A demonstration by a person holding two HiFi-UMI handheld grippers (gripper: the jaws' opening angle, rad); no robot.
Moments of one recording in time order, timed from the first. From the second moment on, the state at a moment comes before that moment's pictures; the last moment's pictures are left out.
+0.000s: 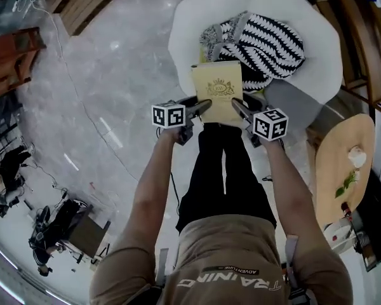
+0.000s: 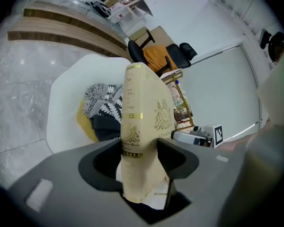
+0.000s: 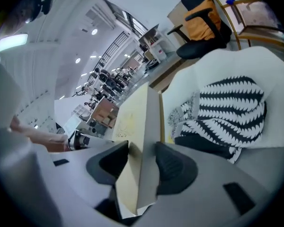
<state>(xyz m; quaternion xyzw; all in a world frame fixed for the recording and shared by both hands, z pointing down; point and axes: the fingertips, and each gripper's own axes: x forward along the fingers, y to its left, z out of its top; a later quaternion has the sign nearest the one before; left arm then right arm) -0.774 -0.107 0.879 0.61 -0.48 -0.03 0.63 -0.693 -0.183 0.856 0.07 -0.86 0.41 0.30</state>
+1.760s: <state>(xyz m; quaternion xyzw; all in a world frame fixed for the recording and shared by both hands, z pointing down) -0.814 -0.071 1.125 0.50 -0.53 0.08 0.68 -0.693 -0.182 1.099 0.18 -0.79 0.40 0.43</state>
